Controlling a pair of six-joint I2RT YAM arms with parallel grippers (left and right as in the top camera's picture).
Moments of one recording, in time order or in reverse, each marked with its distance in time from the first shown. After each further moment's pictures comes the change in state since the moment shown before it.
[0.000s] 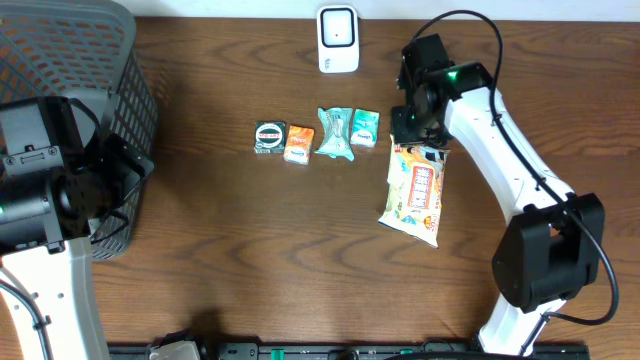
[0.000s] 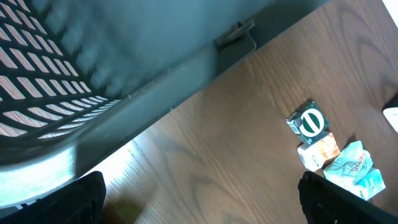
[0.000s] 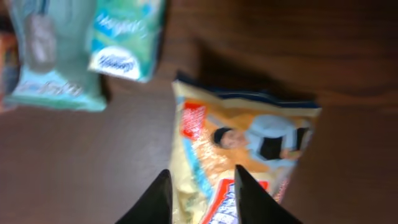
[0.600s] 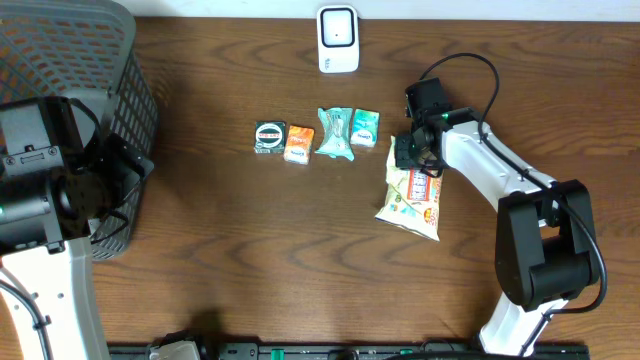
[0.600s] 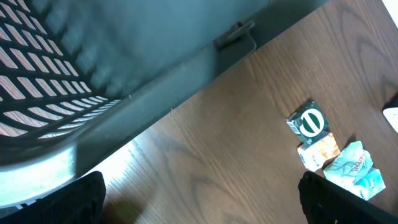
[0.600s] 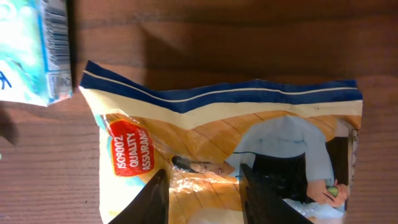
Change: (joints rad) left arm 0.000 0.000 0.000 0.000 0.000 0.000; right arm -0.022 0.001 -0.366 0.386 0.014 0.085
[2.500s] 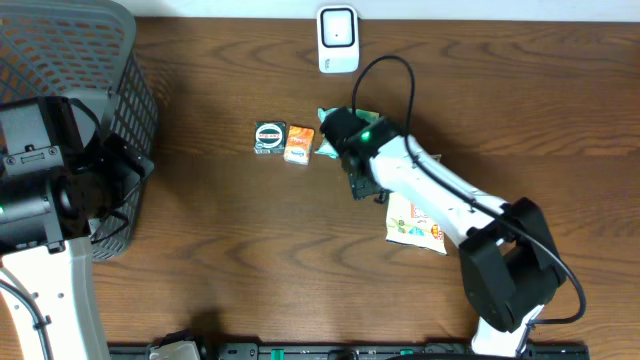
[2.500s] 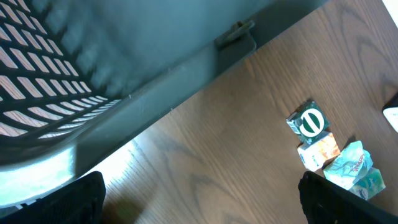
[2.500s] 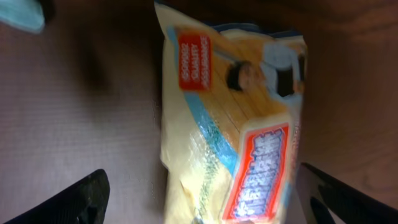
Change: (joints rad) left arm 0.000 0.000 0.000 0.000 0.000 0.000; right arm 0.376 -0.002 0.119 -0.366 0.434 0.258
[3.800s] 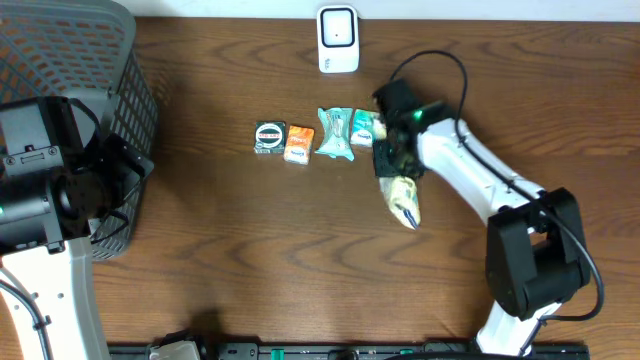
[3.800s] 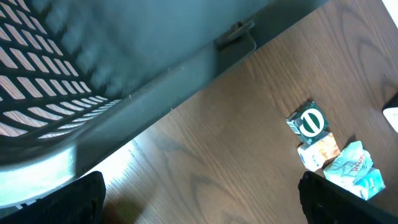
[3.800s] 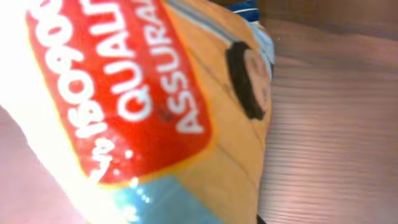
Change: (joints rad) left arm 0.000 0.000 0.000 0.000 0.000 0.000; right arm -0.254 -0.014 -0.006 0.165 -0.477 -0.258
